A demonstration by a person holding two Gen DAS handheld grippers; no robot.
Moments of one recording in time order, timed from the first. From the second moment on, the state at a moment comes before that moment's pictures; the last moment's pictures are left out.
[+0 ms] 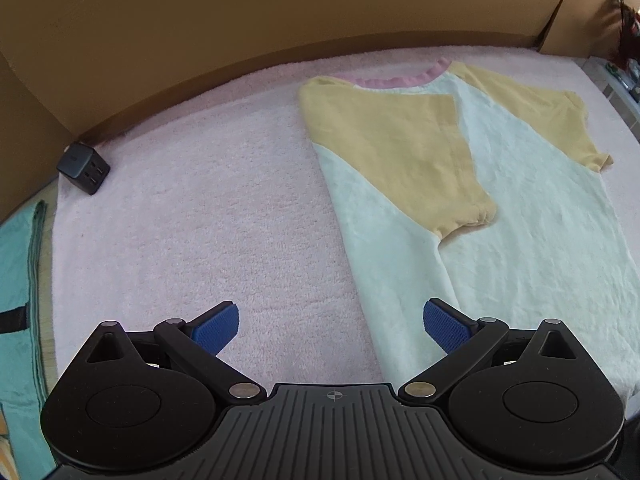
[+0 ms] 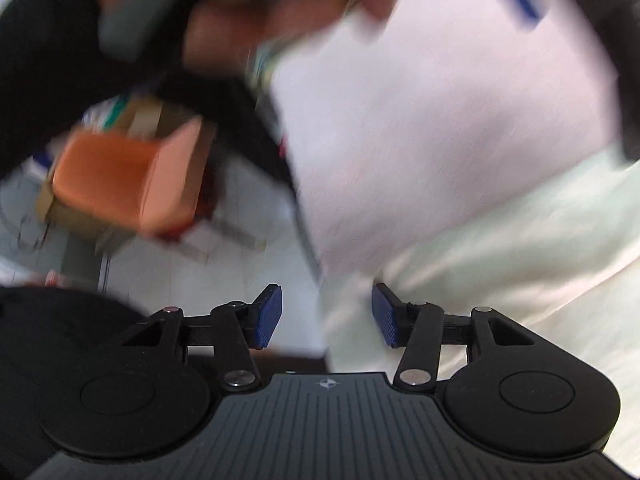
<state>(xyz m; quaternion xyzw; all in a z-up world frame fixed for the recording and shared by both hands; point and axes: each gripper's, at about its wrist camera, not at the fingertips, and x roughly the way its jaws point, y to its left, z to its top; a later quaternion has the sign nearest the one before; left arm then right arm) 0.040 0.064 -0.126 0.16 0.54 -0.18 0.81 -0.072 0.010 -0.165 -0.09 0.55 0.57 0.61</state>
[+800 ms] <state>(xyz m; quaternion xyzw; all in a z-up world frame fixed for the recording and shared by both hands) -0.102 0.009 -0.176 0.28 0.50 -0.29 0.77 0.063 -0.168 -0.124 0.03 0.47 0.23 0.85</state>
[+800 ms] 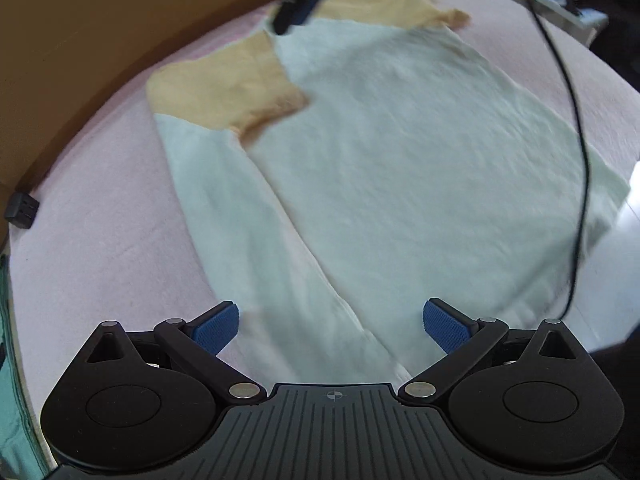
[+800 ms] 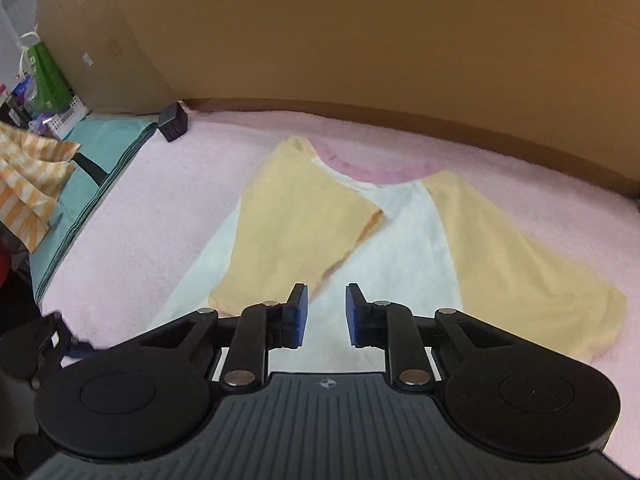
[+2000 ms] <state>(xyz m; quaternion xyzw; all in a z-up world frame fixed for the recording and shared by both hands) -0.090 0.010 -0.187 0.24 0.54 -0.33 0.74 0.176 -0.067 -0.156 -0.07 0.46 0.19 0.87</state>
